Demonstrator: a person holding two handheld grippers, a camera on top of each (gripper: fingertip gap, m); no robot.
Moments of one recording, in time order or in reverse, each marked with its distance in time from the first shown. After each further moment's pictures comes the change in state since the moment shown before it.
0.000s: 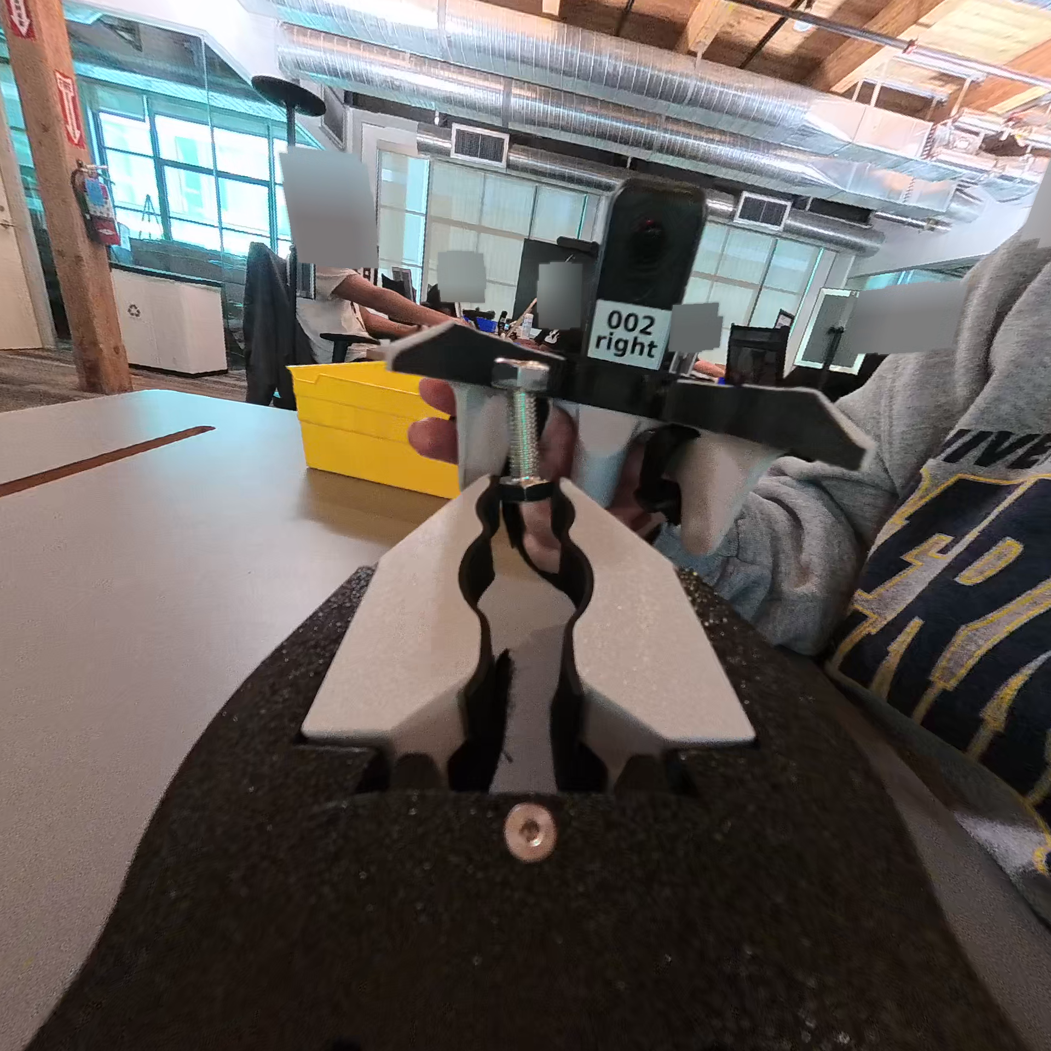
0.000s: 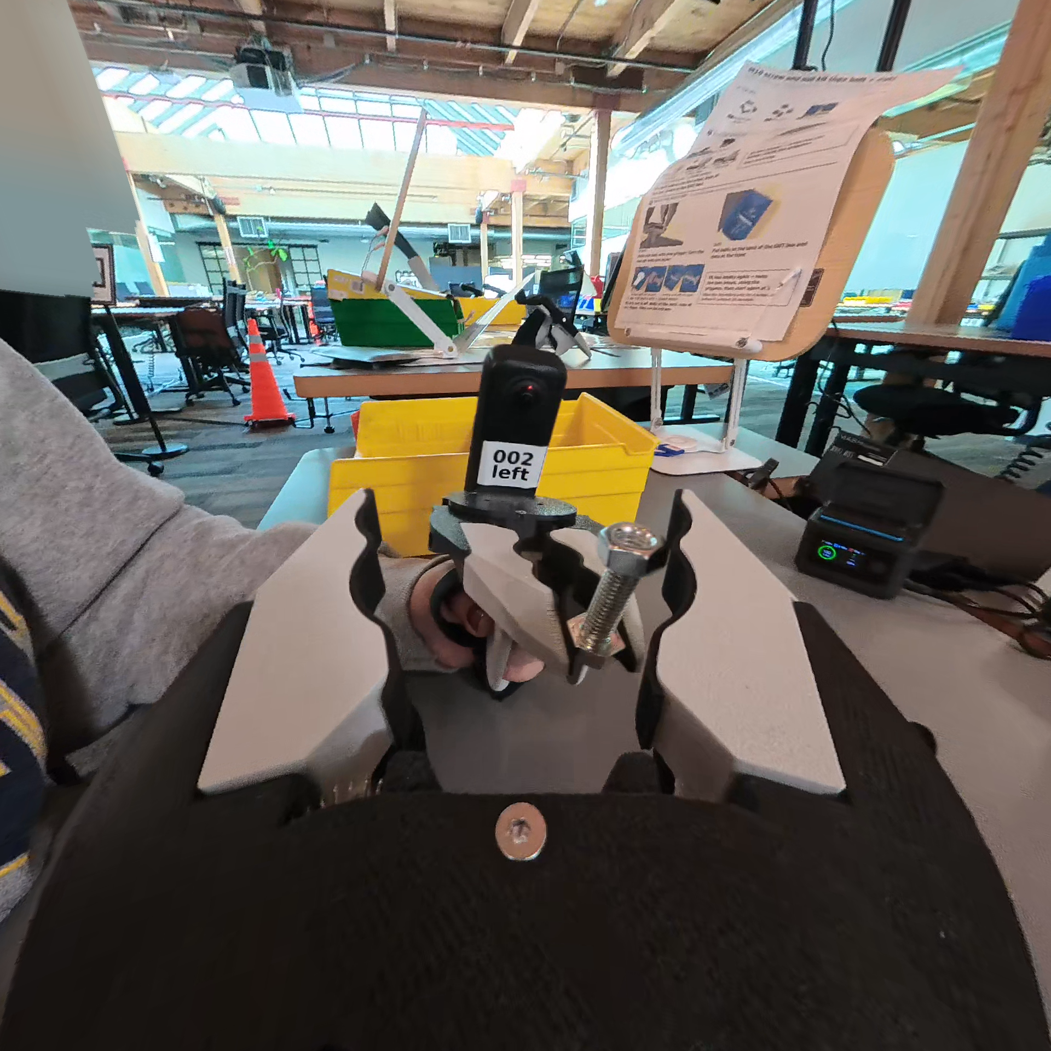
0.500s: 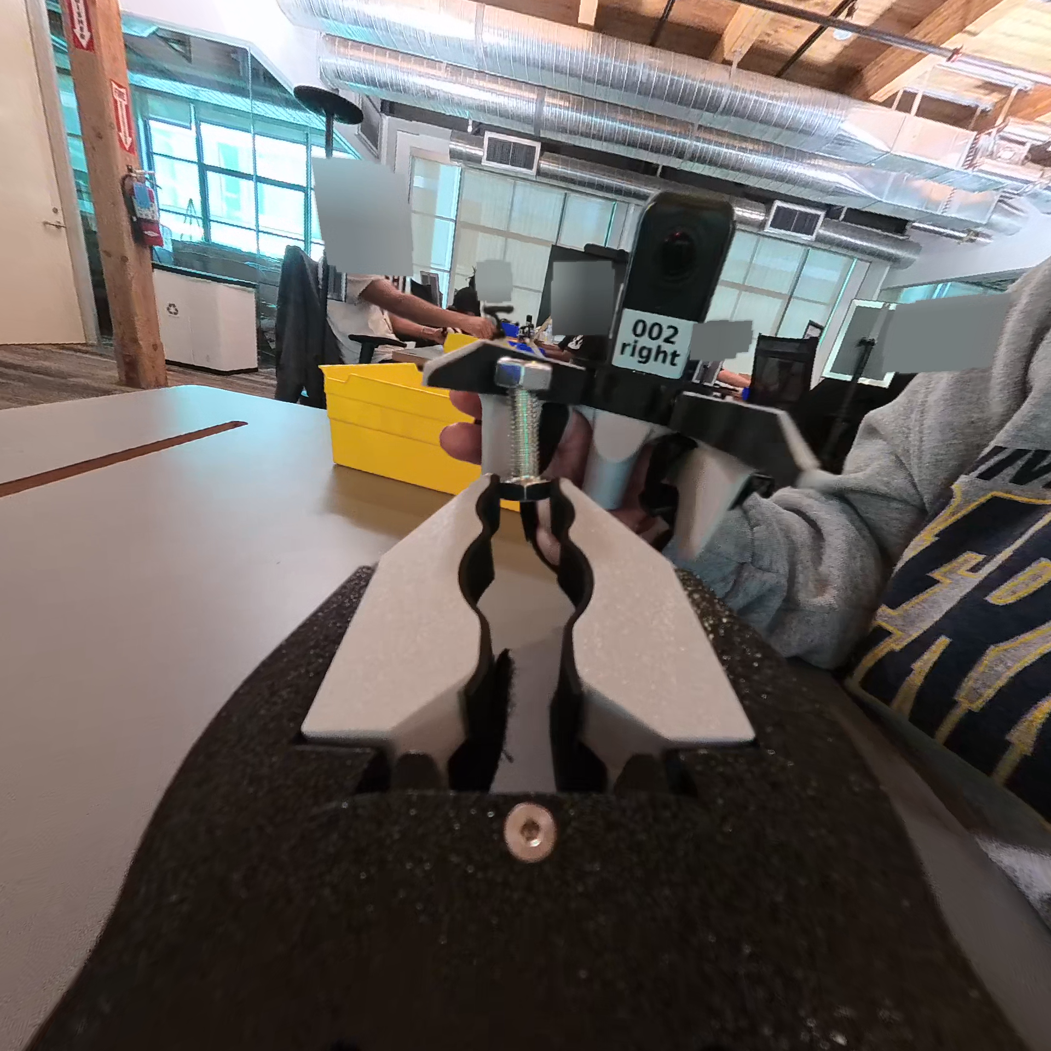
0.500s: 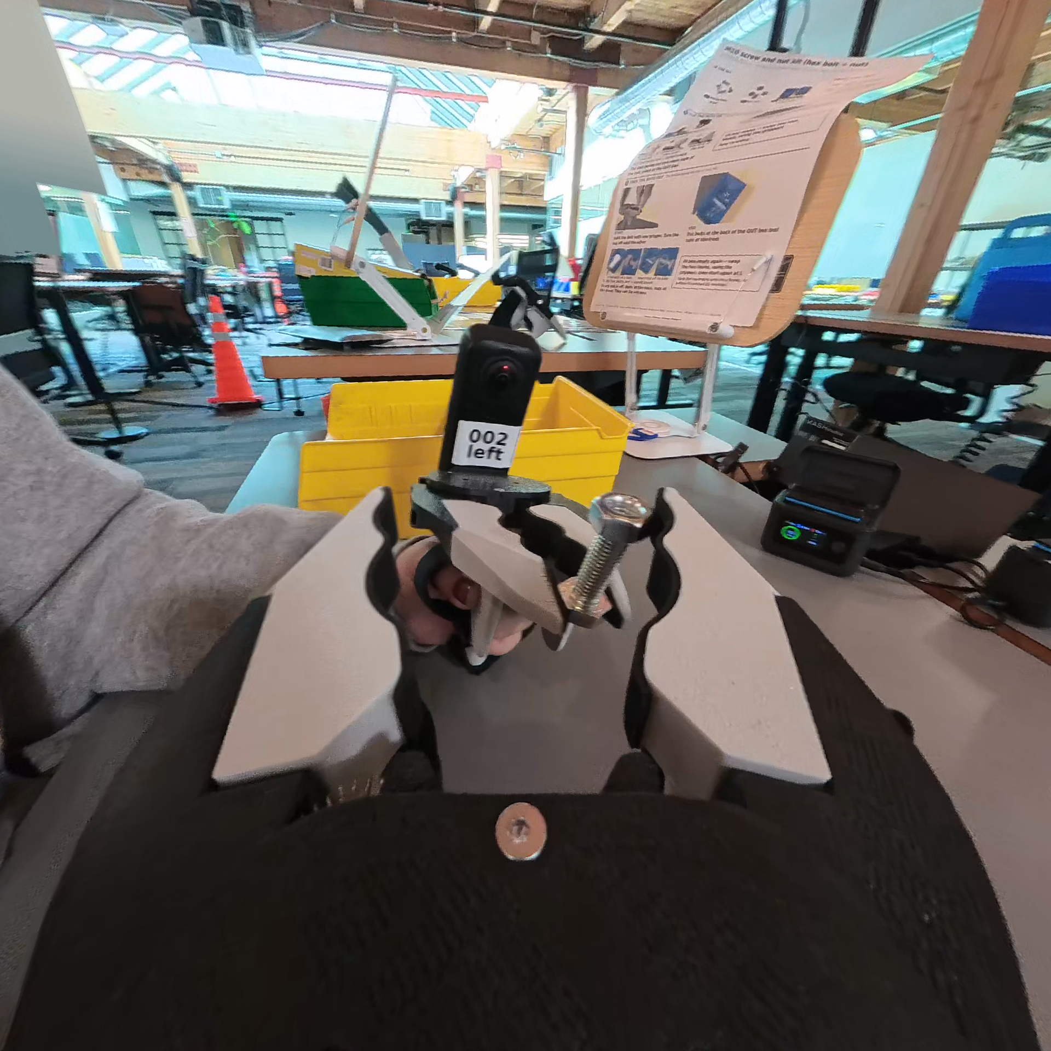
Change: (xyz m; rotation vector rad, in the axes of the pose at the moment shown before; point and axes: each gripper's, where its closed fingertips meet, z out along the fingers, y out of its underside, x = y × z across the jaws) left arm -0.009 -0.002 -0.004 0.010 -0.049 -0.011; right arm 0.011 0.005 -0.006 -0.029 0.054 -0.024
